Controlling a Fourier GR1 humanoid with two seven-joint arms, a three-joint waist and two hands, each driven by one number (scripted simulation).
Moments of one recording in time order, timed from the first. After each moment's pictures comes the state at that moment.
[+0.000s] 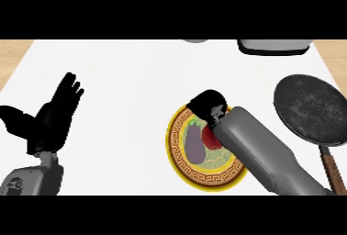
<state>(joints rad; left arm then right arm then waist) -0.16 0.17 0.08 -1.60 0.11 0.08 0.24 -0.80 -0.16 0.59 -1.04 0.95 0.87 0.22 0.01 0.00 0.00</state>
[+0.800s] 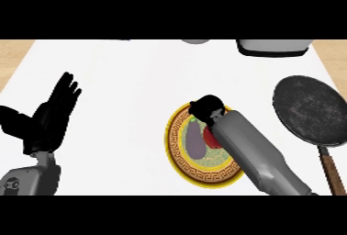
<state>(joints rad) -0.16 0.17 0.10 -1.60 0.11 0.05 0.24 -0.78 -0.09 0.52 -0.83 1.11 0.72 0.08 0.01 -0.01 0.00</state>
